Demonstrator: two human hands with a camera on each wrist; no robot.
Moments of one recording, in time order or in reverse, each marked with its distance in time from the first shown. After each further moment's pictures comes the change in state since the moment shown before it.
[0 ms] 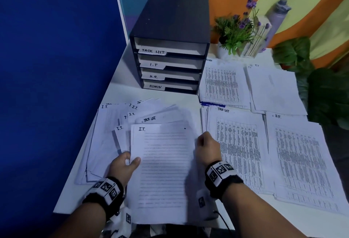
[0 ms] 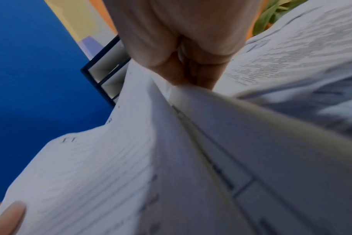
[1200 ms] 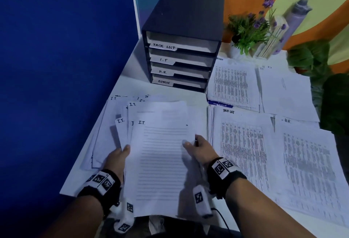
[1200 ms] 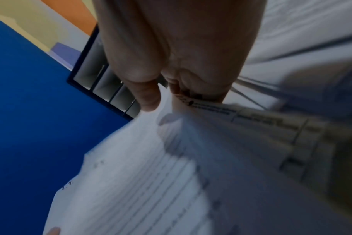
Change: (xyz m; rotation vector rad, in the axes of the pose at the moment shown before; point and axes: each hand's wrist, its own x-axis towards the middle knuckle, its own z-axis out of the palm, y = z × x) left_hand -0.005 0.007 -0.014 -0.107 0.149 -0.215; right_hand 0.007 0.017 0.024 0.295 -0.418 0.107
